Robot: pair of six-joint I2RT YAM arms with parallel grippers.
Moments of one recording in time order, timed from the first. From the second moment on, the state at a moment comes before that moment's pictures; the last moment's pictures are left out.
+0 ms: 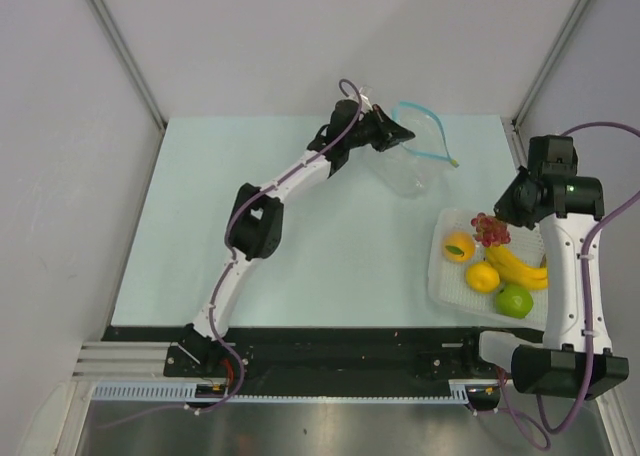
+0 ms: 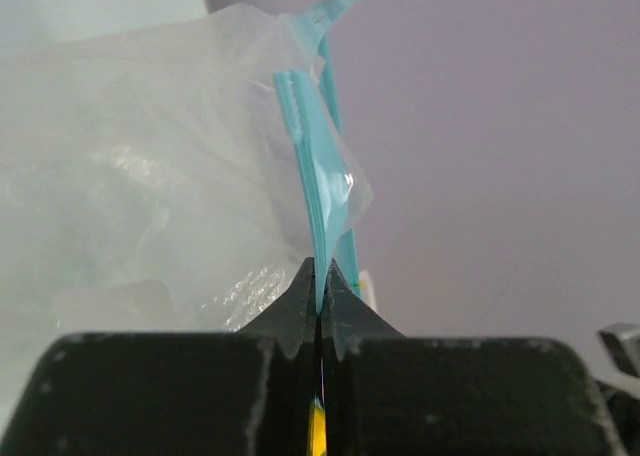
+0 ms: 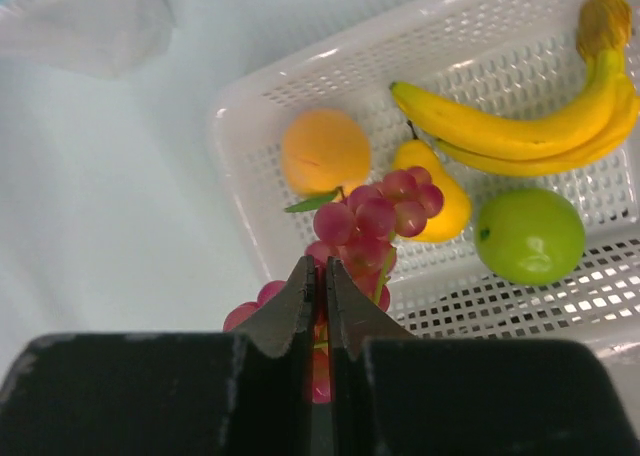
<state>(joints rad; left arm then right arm) -0.61 2.49 2.24 0.10 0.49 -1.14 -0.10 1.17 1.48 -1.25 0.11 0.51</state>
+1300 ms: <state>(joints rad) -0.76 1.68 1.52 -0.01 0.40 -0.92 0.23 0.94 1.16 -1.11 -0.04 0.53</state>
